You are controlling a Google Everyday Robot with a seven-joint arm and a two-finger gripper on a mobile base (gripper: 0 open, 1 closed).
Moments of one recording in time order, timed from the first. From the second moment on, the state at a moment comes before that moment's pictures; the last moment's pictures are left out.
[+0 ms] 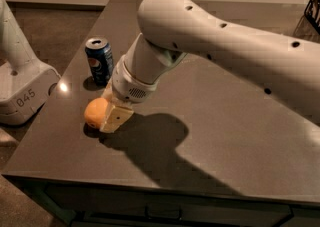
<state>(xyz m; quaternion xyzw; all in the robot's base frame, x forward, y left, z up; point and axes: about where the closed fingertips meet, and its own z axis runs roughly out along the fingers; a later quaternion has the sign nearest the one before) 0.470 0.117 0.846 -0.74 0.60 0.21 0.23</state>
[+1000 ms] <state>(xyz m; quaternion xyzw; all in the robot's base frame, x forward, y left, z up) 0.497 0.065 0.887 -0.69 0.63 0.22 0.26</state>
